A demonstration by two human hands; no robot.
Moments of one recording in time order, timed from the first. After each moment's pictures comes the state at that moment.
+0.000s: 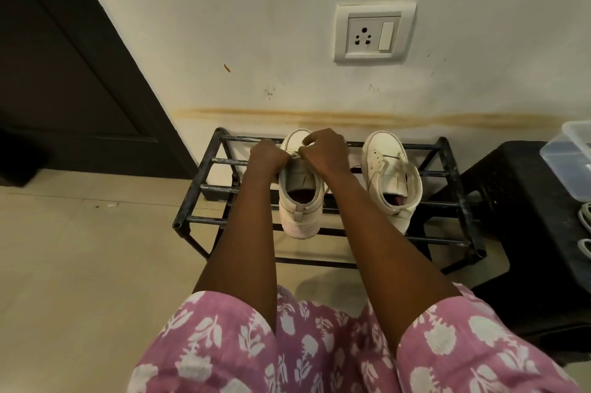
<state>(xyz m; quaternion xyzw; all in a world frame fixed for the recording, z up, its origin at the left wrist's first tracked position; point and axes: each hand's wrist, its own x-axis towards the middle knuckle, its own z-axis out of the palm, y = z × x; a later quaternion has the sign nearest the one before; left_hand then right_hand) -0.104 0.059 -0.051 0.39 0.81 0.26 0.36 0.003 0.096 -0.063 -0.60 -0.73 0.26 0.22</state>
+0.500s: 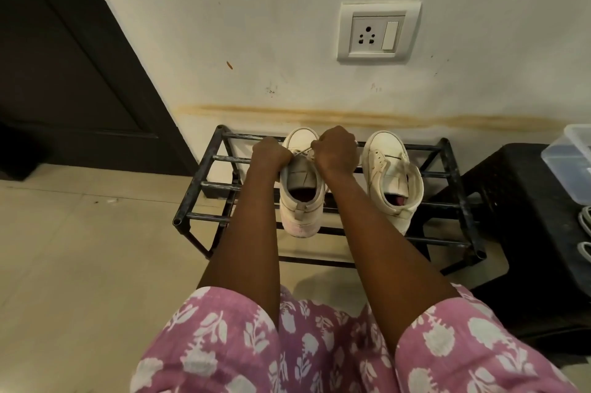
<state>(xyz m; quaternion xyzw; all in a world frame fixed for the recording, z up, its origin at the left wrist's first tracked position) -0.102 0.064 -0.053 0.38 0.81 0.26 0.36 0.003 0.096 -0.064 -0.67 -0.66 0.22 0.25</state>
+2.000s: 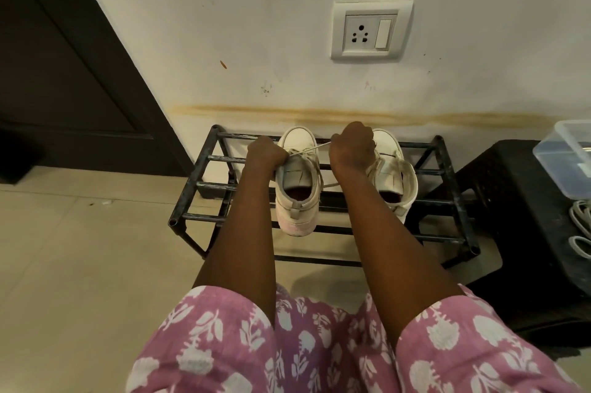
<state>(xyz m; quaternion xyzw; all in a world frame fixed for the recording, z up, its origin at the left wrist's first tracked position) -0.103 0.067 -0.054 0.41 0.82 0.22 0.33 0.029 0.100 -0.054 -0.73 -0.59 0.20 0.26</state>
